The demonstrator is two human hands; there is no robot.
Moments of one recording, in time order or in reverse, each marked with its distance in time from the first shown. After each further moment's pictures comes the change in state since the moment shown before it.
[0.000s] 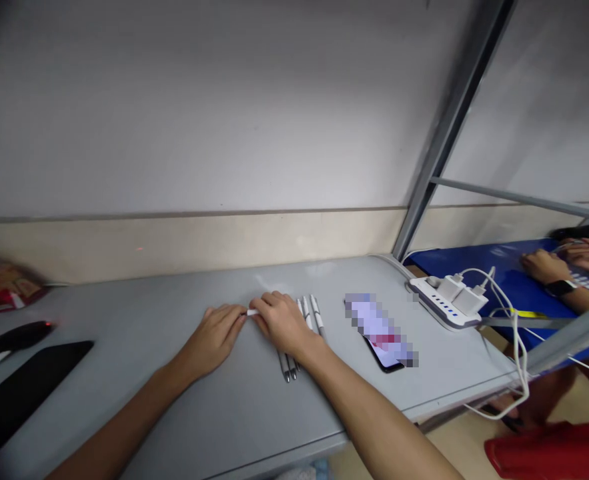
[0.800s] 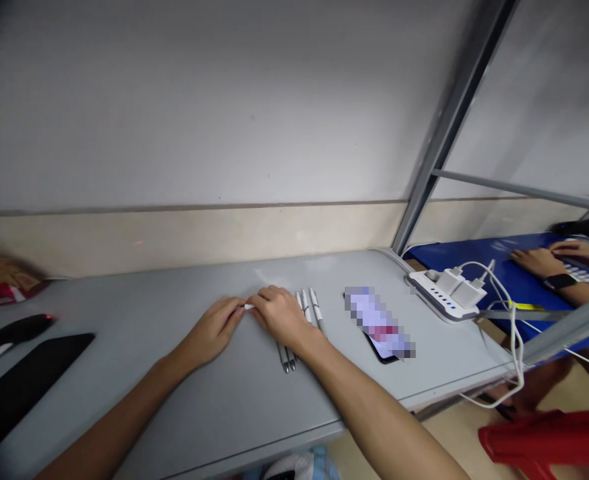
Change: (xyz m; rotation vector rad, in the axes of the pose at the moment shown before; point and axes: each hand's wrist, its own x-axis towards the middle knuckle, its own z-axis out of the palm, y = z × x) left_hand 0.001 -0.006 0.006 -0.234 0.059 0.004; right_hand 0.000 0.000 -0.001 -0.013 -0.015 -0.030
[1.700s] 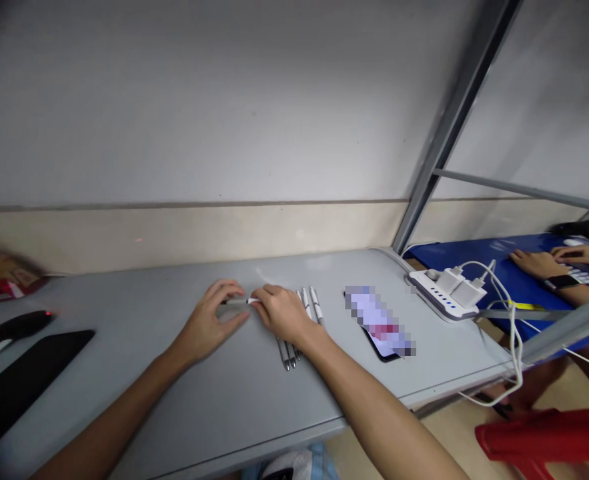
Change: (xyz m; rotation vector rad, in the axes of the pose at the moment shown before) left_hand 0.005 0.009 -0.013 -0.099 0.191 -0.023; right_hand -0.001 0.000 -0.003 0.081 -0.030 0.107
